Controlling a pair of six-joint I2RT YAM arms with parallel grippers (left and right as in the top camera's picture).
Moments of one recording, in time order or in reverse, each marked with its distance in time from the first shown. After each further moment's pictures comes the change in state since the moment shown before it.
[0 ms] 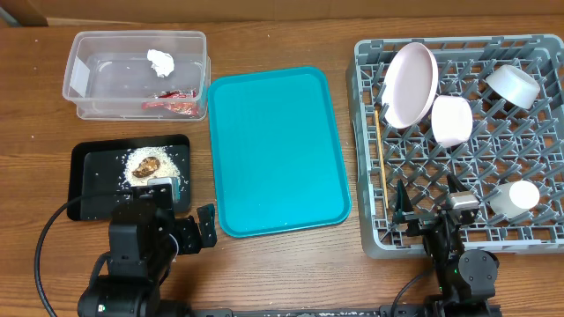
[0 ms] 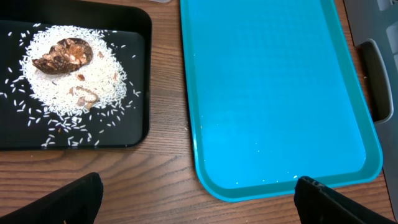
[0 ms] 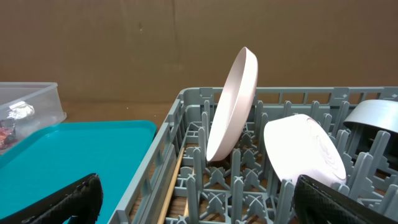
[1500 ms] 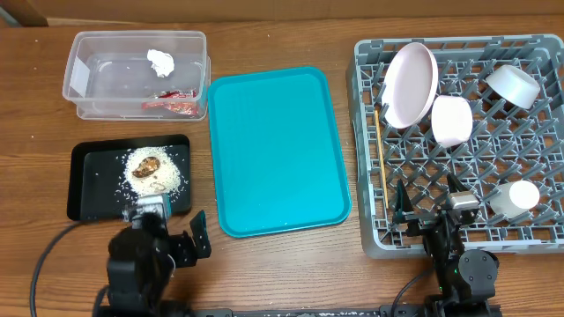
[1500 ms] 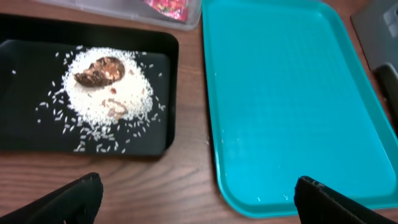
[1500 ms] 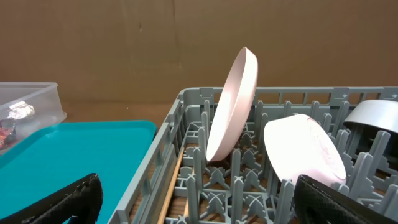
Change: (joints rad) left arm 0.000 -0.255 -0.140 0.042 -0.099 0.000; right arm 0.000 0.000 0.000 0.000 -0.001 0.000
